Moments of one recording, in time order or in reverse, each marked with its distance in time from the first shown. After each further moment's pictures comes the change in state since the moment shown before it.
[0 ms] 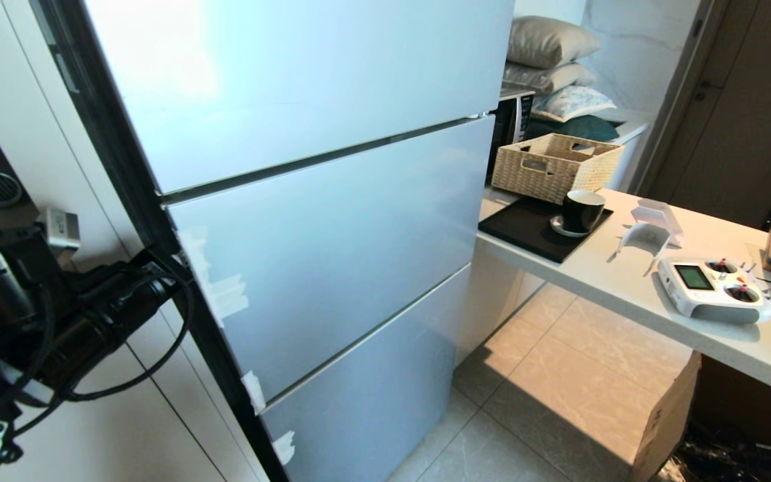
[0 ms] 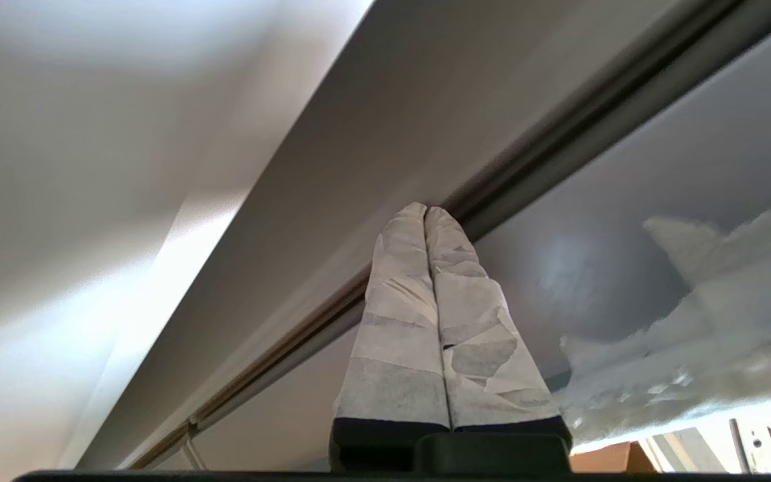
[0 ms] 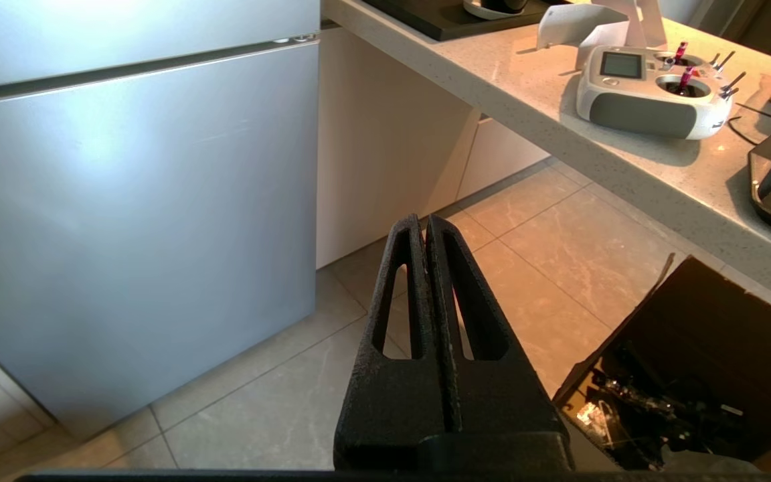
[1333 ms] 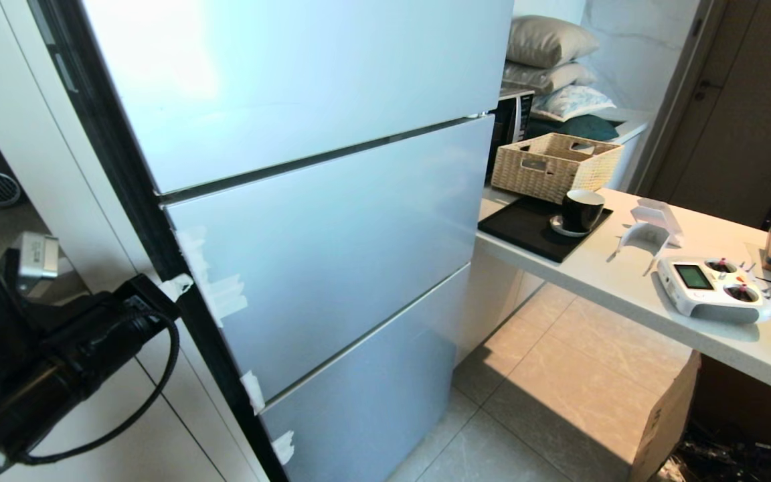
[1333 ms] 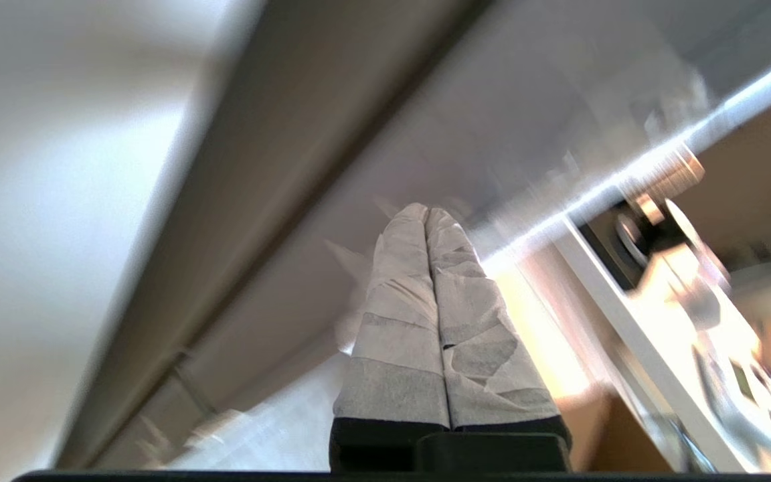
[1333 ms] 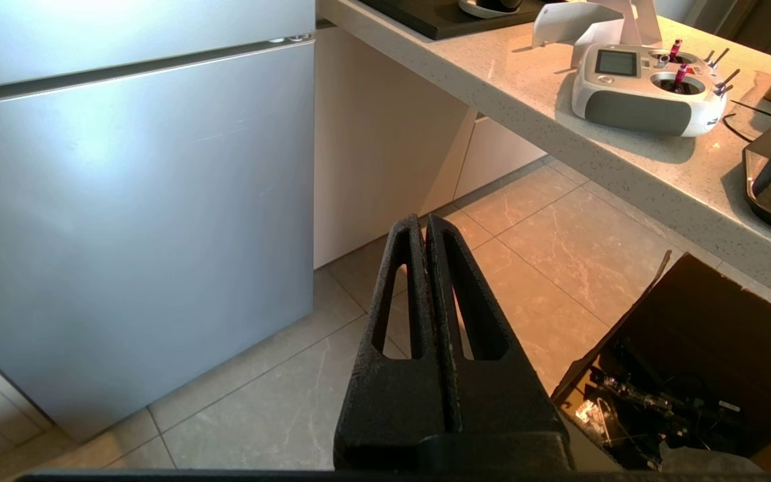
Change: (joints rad) left arm -0.025 -0.141 0.139 0.004 -0.006 0.006; right arm -0.001 0.000 0.000 -0.001 0.000 0.000
